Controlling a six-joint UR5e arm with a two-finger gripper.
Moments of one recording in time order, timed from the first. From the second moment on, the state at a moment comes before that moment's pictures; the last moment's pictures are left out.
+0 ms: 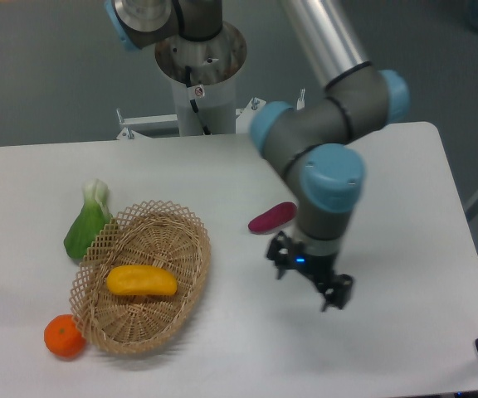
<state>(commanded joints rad) 2.35 -2.01 -1.55 -0.94 1.47 1.19</state>
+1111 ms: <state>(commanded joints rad) 2.13 -2.01 -1.73 -0.92 1.47 1.24</state>
